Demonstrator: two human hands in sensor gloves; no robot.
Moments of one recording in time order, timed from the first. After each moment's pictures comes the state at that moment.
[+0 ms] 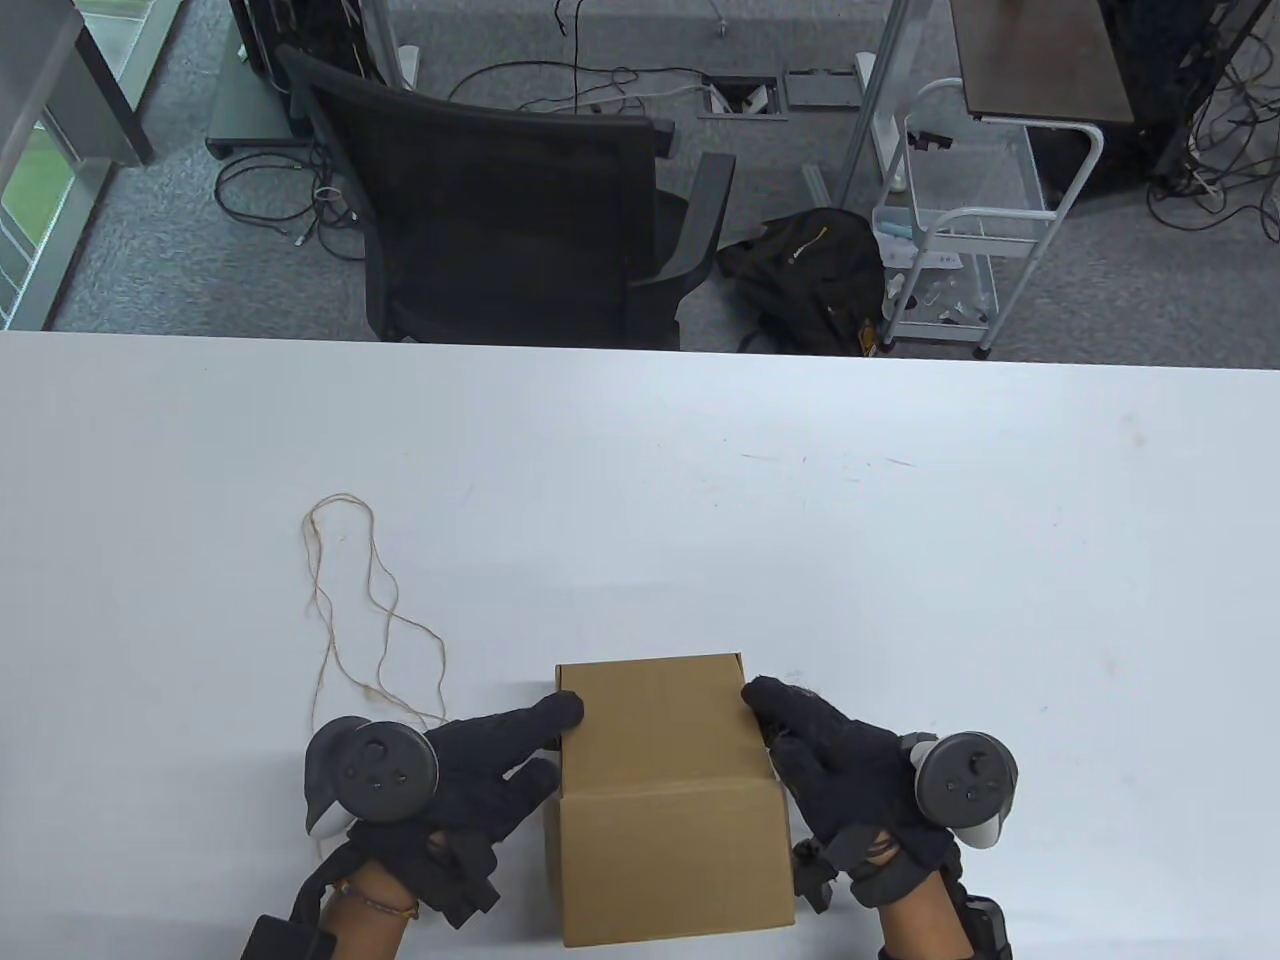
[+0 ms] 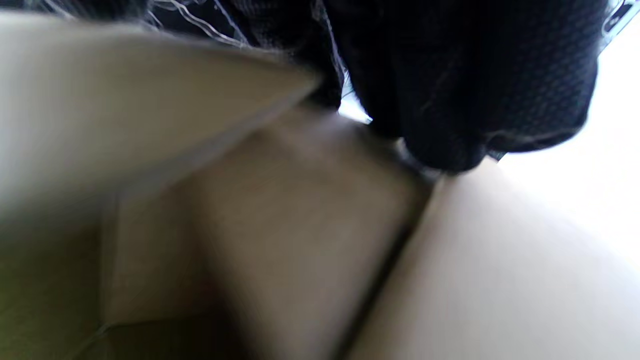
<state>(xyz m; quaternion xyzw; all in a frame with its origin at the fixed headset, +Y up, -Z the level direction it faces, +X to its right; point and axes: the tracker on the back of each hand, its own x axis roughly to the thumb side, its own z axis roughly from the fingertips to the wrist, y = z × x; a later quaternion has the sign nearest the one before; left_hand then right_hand) -0.176 -0.713 -0.154 -0.03 -0.28 0.41 0.87 0.186 -0.723 -0.172 0.26 -0.04 0.80 0.54</state>
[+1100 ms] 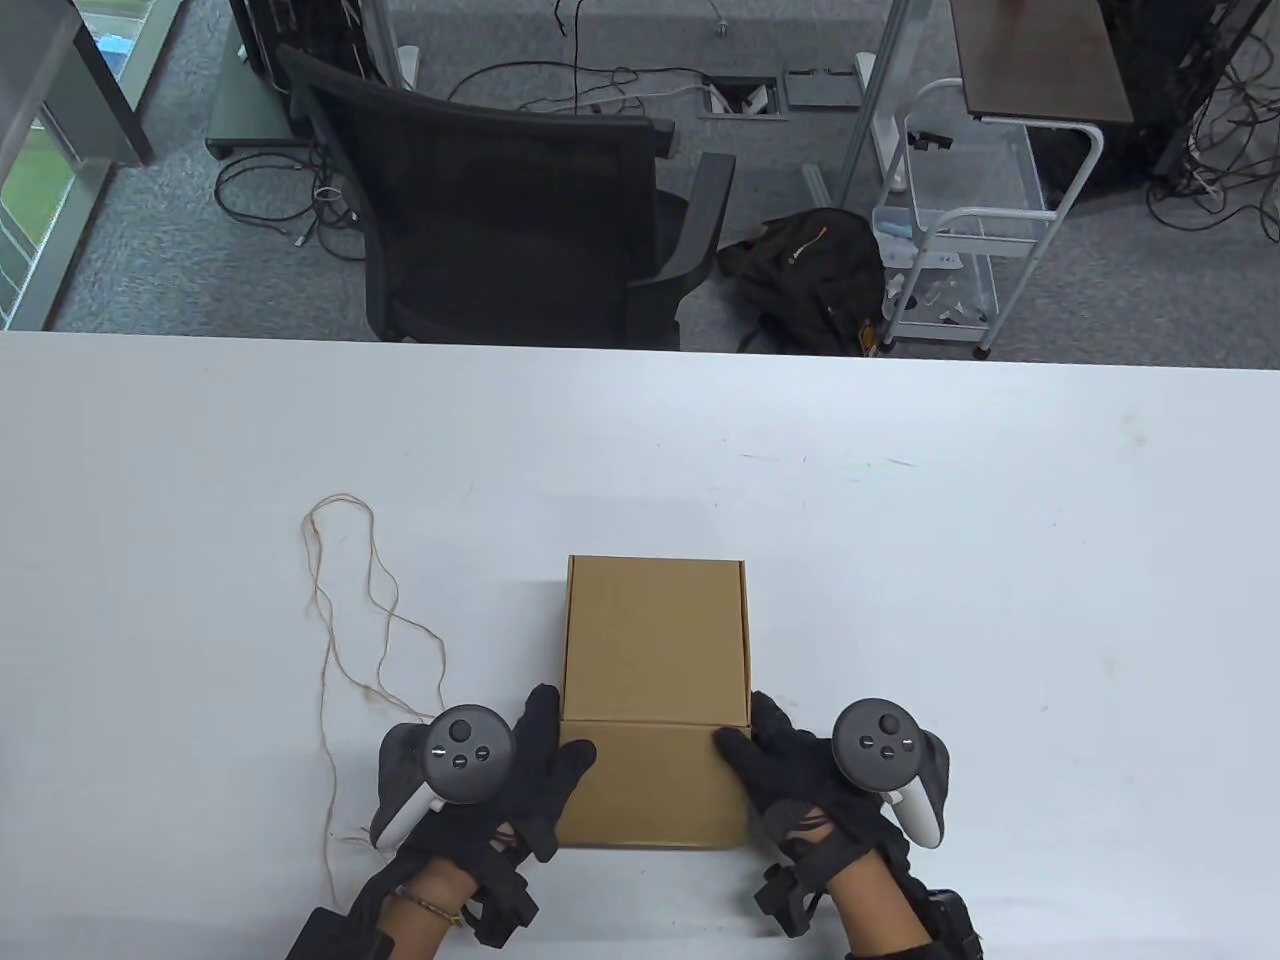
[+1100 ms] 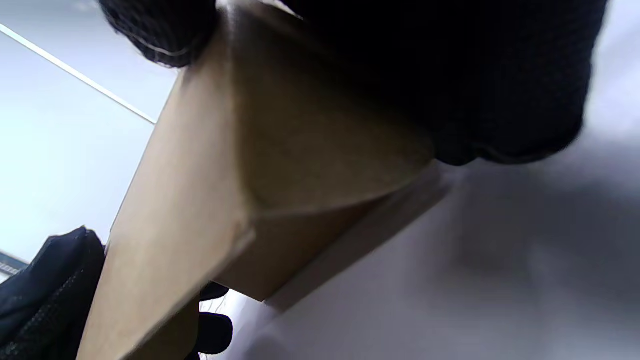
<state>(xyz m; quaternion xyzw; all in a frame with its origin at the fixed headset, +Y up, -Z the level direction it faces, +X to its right) -0.151 -0.758 -0.159 -0.13 -0.11 0.33 0.93 0.165 -0.775 -0.179 0.07 0.15 0.86 0.48</state>
